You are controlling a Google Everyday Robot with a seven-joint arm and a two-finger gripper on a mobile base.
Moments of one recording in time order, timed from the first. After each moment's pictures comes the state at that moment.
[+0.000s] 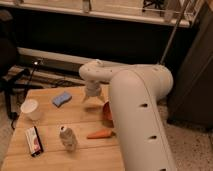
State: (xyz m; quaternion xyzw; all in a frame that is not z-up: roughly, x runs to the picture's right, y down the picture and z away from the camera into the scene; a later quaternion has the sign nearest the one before) arm -0.077 0.075 0.897 -0.27 0.23 0.65 0.68
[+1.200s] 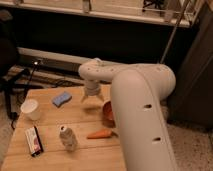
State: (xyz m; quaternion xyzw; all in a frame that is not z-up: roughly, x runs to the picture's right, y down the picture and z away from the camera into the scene) arm -0.092 0.060 0.879 -0.28 0.19 0.63 0.70
